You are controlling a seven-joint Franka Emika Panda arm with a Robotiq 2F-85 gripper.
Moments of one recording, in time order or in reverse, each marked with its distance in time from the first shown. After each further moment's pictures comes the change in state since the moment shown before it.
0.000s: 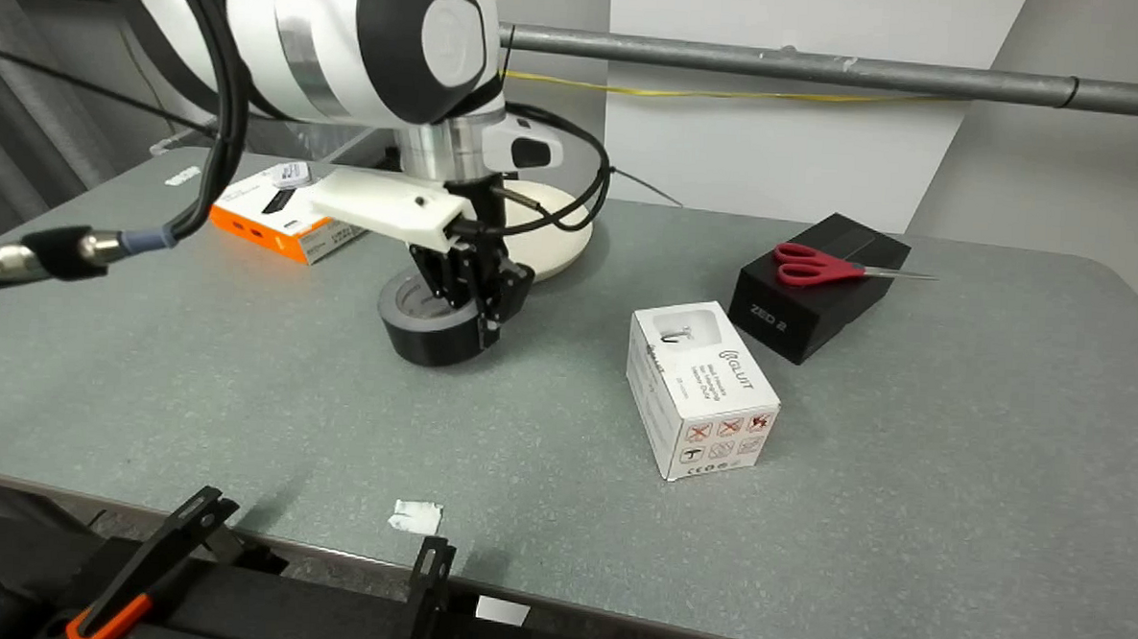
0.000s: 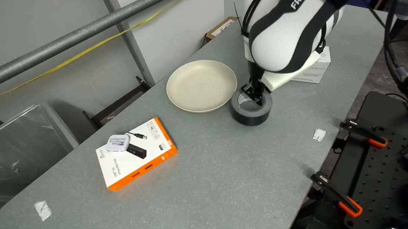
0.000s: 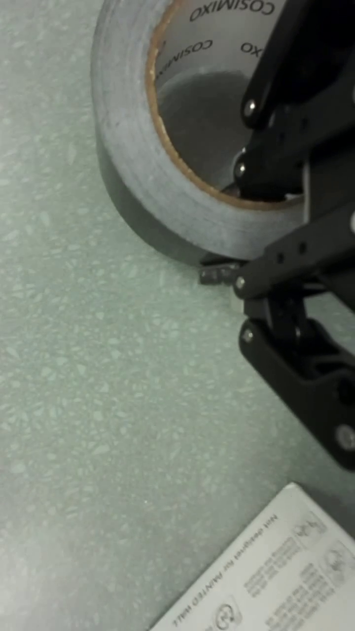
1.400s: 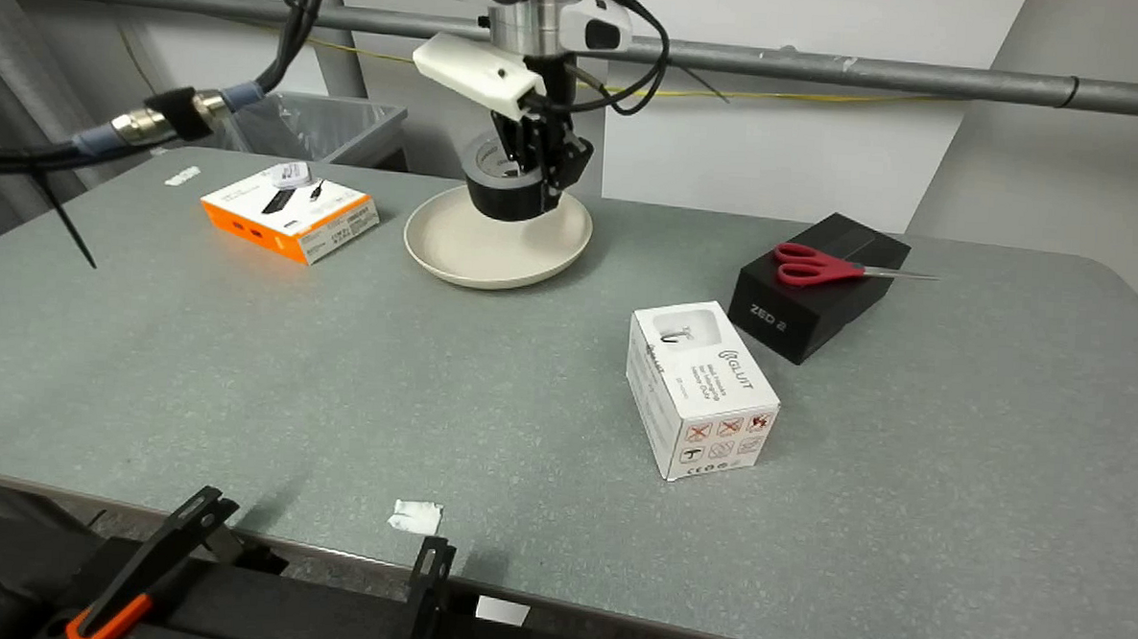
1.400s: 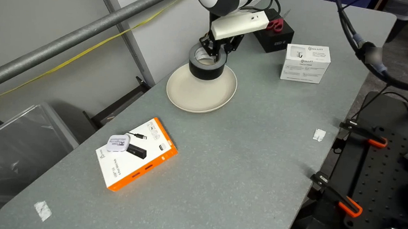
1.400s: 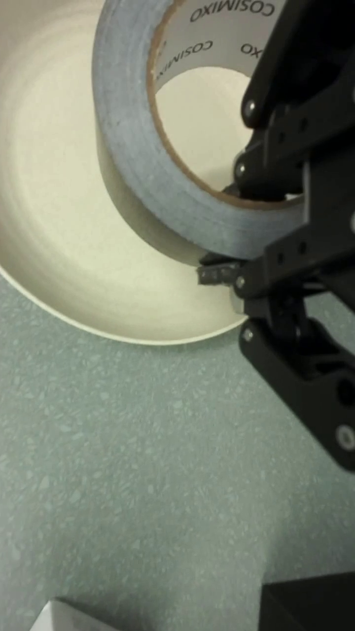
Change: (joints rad) arm -0.048 0.149 0.012 0.434 0.190 -0.082 0.010
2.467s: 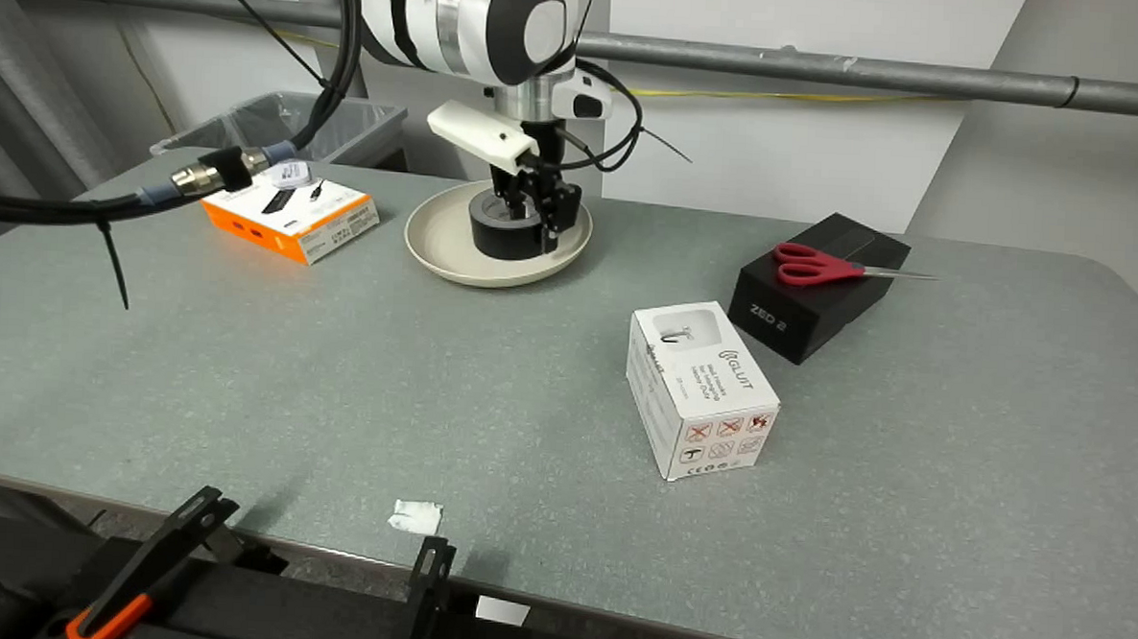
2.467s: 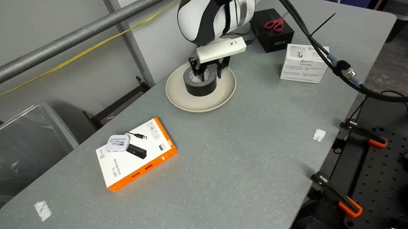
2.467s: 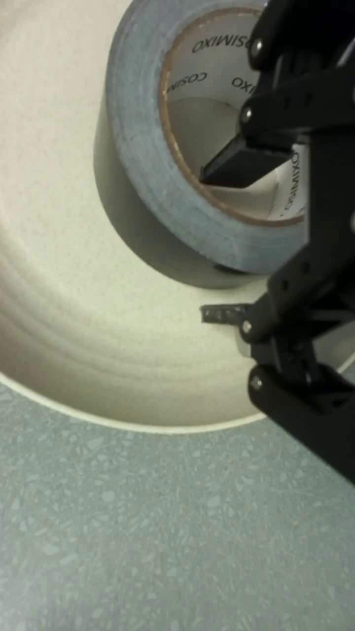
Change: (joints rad) arm 0.018 0.253 0.016 0.230 0.011 -0.054 0.034
